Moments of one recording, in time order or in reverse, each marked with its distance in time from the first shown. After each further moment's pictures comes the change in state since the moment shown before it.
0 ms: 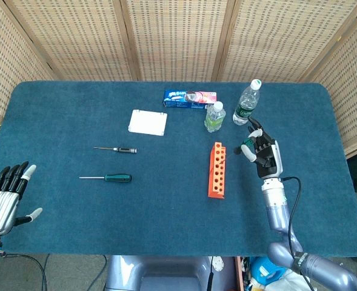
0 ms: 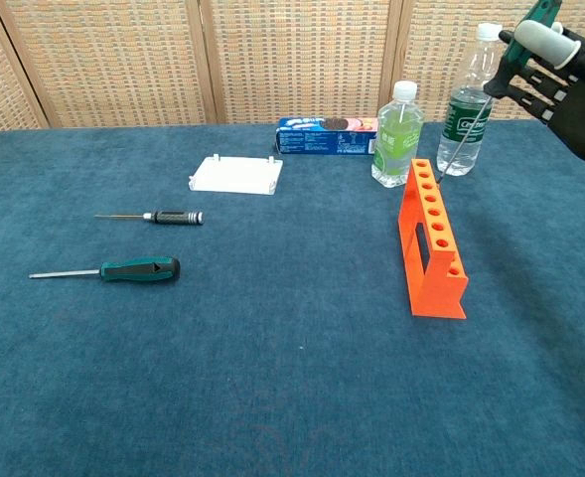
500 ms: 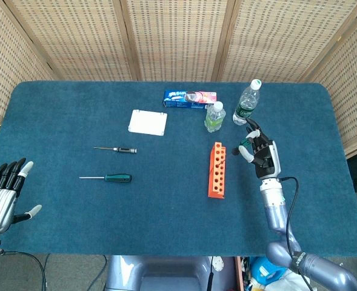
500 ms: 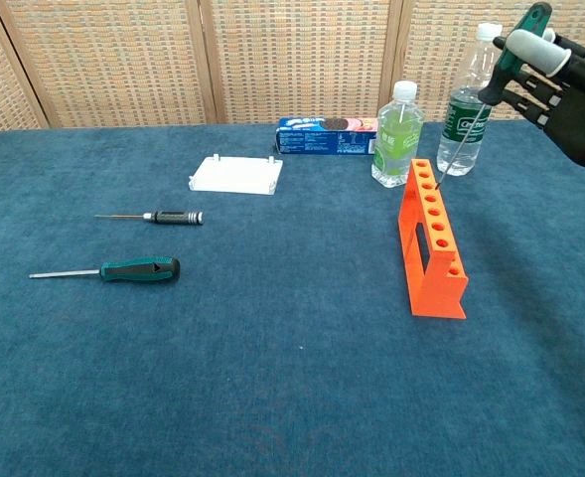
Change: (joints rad) left arm -0.005 0.012 -0.015 -0.021 -0.007 0.006 -0.014; right arm 0.007 -0.013 -0.006 0.020 -0.001 -0.004 -0.017
